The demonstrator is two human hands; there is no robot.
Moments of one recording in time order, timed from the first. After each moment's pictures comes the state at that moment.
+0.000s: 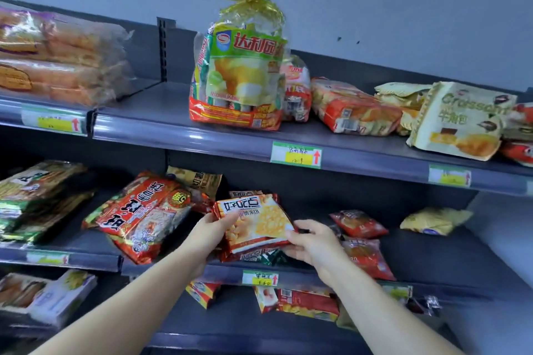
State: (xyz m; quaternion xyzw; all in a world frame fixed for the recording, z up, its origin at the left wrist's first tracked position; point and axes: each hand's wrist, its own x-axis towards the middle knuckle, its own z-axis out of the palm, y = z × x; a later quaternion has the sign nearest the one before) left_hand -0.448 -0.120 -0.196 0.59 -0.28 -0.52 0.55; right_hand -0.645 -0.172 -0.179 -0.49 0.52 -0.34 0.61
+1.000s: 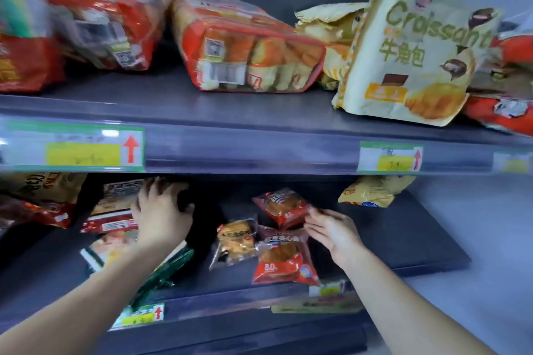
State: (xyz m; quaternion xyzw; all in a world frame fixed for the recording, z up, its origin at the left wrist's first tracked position) left_hand -0.577 -0.331 -0.266 0.81 -0.50 -0.07 0.31; right_hand -0.863 -0.371 -0.253 -0.31 0.61 -0.47 0.56
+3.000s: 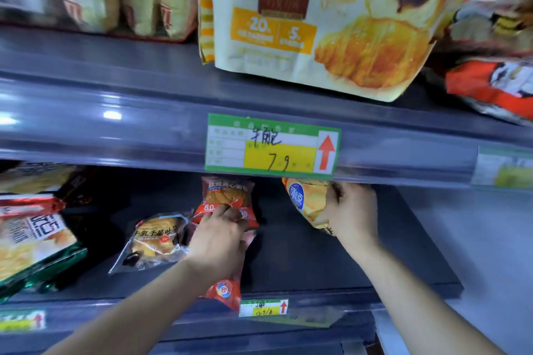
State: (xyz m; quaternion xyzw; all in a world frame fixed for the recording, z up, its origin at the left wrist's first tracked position) left_hand -0.783 -0.392 -0.324 0.65 -0.75 -0.01 0.13; right_hand -0.996 -0.458 -0.248 -0.73 0.57 -0.37 -0.04
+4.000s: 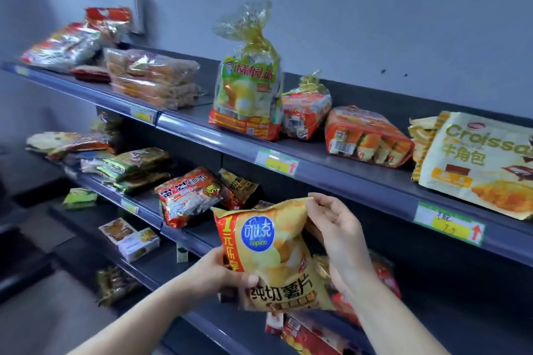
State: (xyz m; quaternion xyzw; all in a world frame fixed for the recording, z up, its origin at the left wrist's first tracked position) left_hand -0.618 -0.048 -0.178 0.60 -0.35 -0.46 0.55; right_hand -0.772 -0.183 -0.103 -0.63 0.26 -0.39 0.62
